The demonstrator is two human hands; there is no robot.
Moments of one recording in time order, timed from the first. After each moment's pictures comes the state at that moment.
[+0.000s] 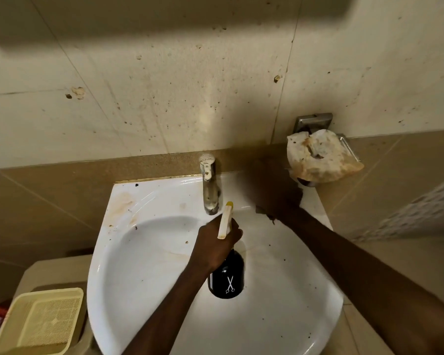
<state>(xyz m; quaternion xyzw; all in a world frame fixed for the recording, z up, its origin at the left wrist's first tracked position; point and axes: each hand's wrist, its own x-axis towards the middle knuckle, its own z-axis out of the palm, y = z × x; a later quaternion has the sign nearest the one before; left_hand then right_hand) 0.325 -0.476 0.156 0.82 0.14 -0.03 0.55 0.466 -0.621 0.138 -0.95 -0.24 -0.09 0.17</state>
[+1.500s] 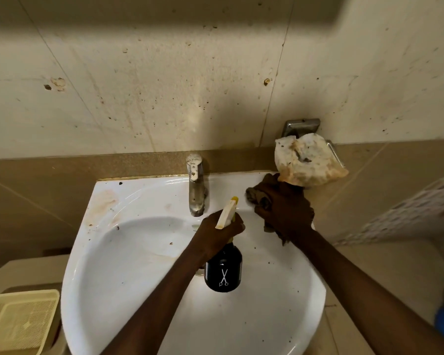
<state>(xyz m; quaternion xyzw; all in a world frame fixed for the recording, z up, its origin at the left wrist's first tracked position) 0.354 -0.486 0.148 0.77 0.11 -0.11 0.61 0.431 -0.662 0.150 -0.97 -0.18 -0.02 0.18</state>
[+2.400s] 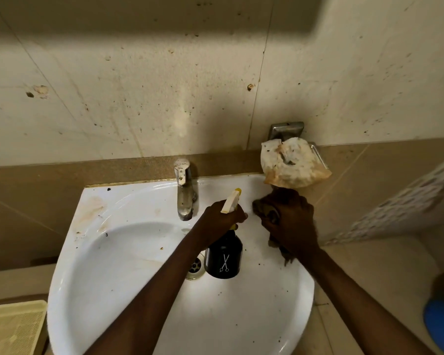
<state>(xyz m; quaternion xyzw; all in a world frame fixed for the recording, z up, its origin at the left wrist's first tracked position) 0.389 -0.501 0.157 0.76 0.07 -0.16 0.62 0.413 -0.697 0.140 -0.98 -0.13 -0.07 0.15</state>
